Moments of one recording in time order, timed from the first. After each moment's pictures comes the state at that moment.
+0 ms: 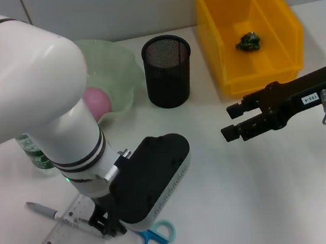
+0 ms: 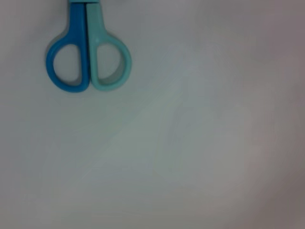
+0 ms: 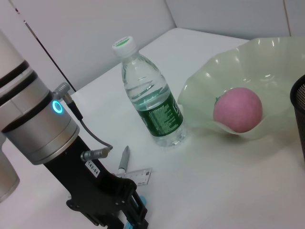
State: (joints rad) left arm -0.84 -2.08 1.96 1.13 2.50 1.48 -1.54; right arm 0.60 1.94 -0.95 -0.76 -2.02 -1.60 1.82
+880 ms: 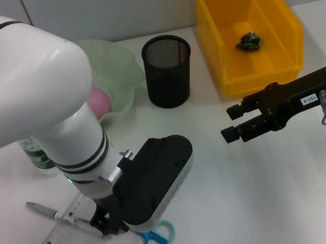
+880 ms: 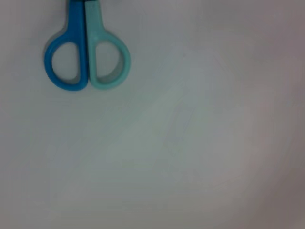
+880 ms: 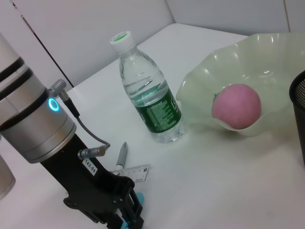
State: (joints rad) left arm -0.85 -2.08 1.98 1.13 2.50 1.47 -1.56; right arm 0.60 1.95 -0.94 -0.76 -2.04 -1.60 1.82
